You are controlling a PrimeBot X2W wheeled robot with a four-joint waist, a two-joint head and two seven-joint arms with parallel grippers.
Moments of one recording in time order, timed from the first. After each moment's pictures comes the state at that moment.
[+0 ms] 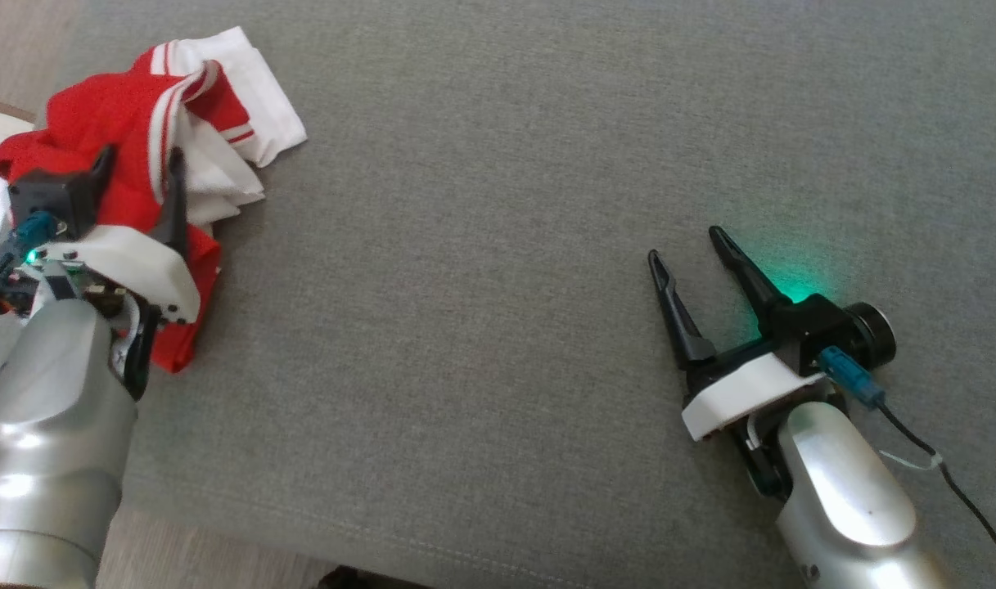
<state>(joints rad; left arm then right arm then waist) -0.76 0.31 -0.29 0.88 -0.34 -0.12 -0.10 -0.34 -0.08 0.26 0.48 0.06 0.13 -0.27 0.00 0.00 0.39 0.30</state>
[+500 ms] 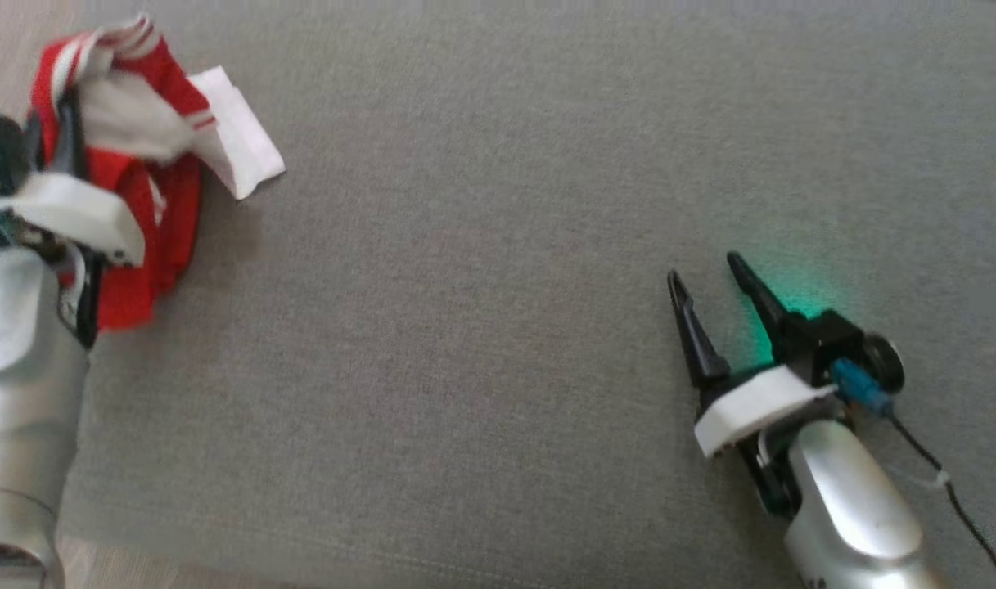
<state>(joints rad) -0.87 0.36 -0.29 0.98 -0.31 -0.06 -0.21 -0.34 -0.07 0.23 0.54 0.10 0.13 -0.26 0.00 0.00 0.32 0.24</state>
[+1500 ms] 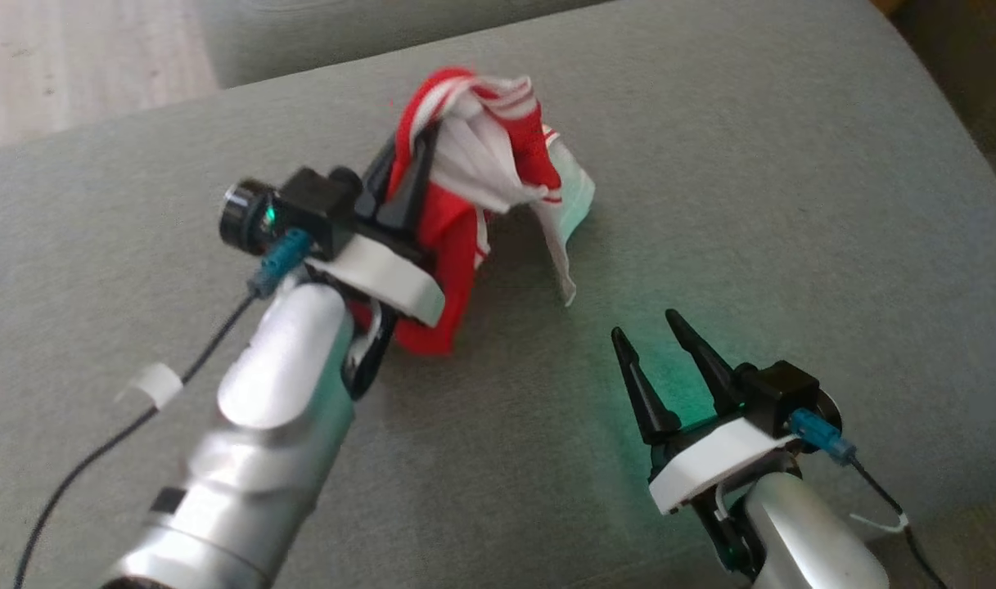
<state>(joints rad) -0.74 0.06 -0.52 0.64 -0.35 -0.11 -0.25 -0.23 -0.06 0.39 0.49 0.26 0.13 -0.26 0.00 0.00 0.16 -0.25</state>
